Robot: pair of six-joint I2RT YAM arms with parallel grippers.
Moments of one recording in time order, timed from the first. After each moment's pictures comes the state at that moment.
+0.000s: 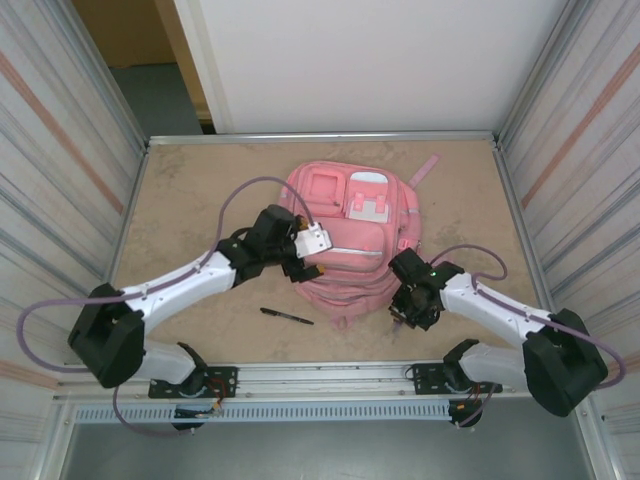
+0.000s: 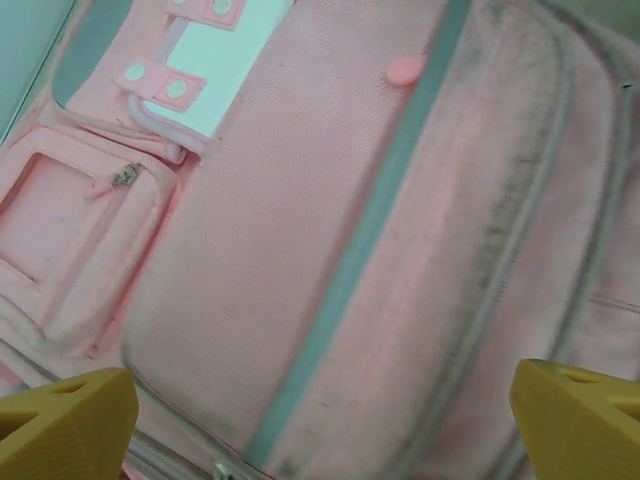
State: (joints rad) left arm -0.73 1.41 0.95 -0.27 0.12 0.63; right arm 0.61 1.14 0.59 -0.84 -0.08 1.23
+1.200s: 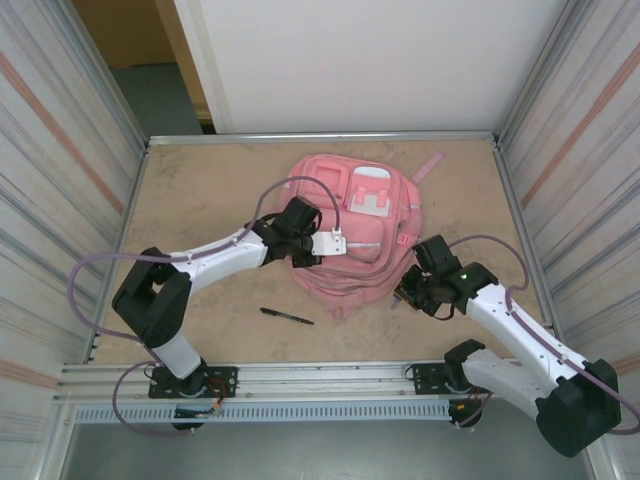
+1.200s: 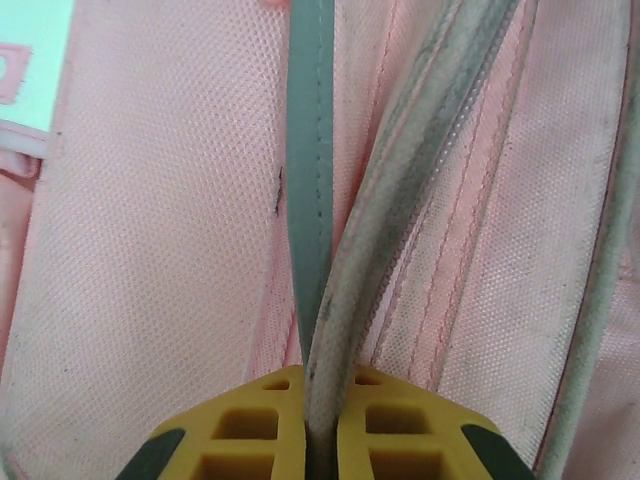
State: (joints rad) left arm -0.74 1.65 1.11 -0.37 0.10 0.86; right arm 0.49 0.93 0.65 -0.84 -0.14 1.18
